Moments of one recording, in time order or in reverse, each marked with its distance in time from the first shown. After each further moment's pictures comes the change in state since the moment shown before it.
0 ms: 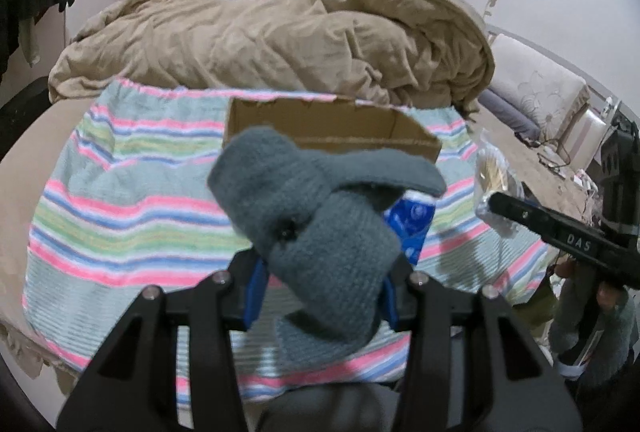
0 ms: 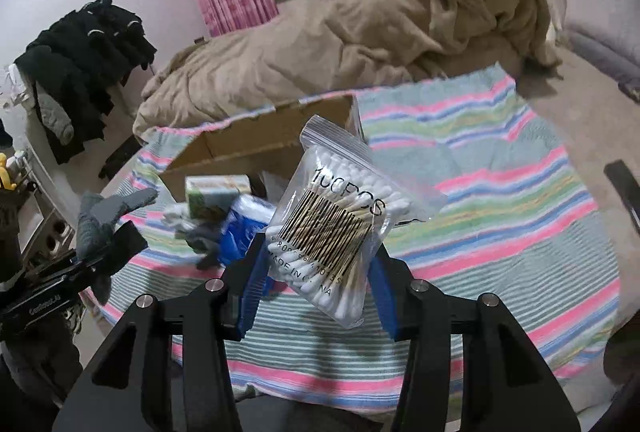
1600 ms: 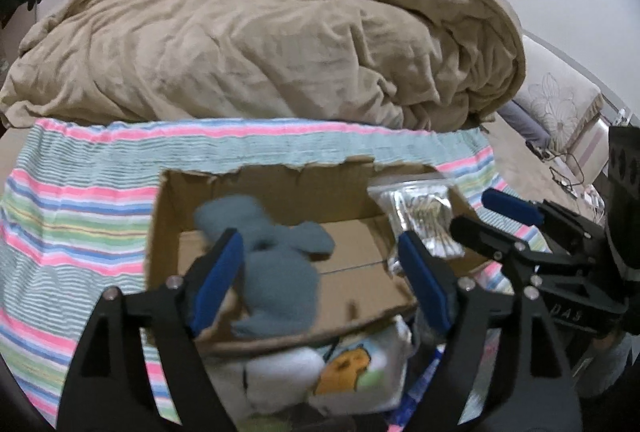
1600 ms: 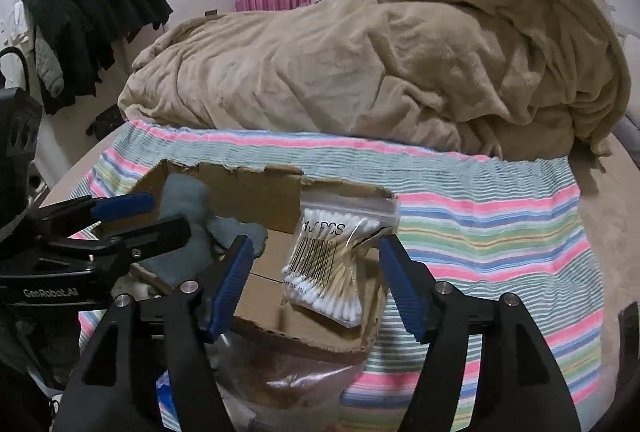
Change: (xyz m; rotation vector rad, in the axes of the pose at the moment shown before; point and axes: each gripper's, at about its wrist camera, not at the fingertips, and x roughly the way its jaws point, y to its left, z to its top) left arm 0.141 0.006 0.107 -0.004 0.075 -0.038; right arm 0.118 0.009 0.096 -0.200 0.043 -0.034
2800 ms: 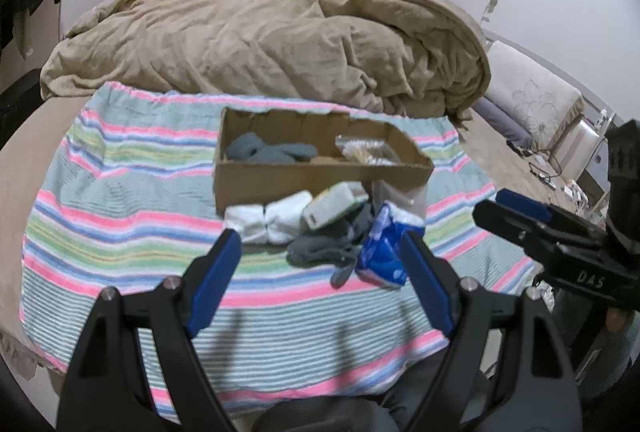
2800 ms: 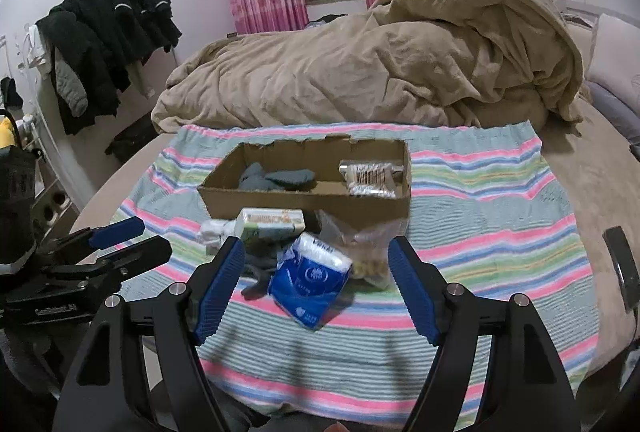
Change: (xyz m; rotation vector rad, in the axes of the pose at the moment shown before) left arm -0.128 -0.008 -0.099 -0.028 -0.046 0.005; right arm -0.116 0.056 -0.066 0.079 -0.035 0.028
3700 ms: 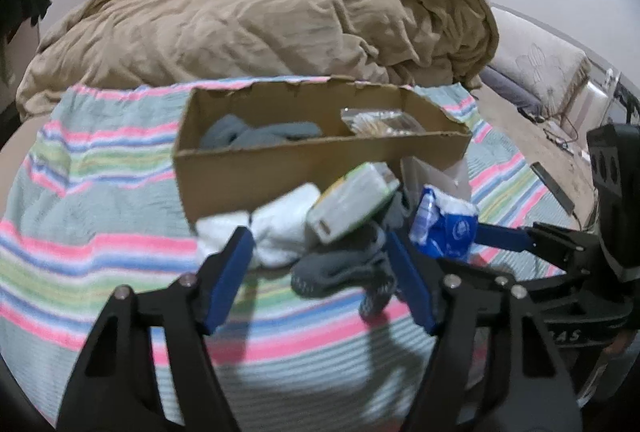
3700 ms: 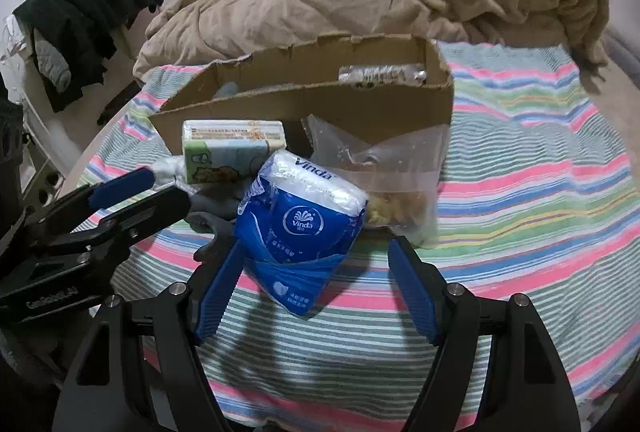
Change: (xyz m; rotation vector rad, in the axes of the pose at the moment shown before) left arm 0.086 -0.001 -0.002 0.121 0.031 0.018; right arm 0.090 -0.014 -0.039 0.058 0.187 0.033
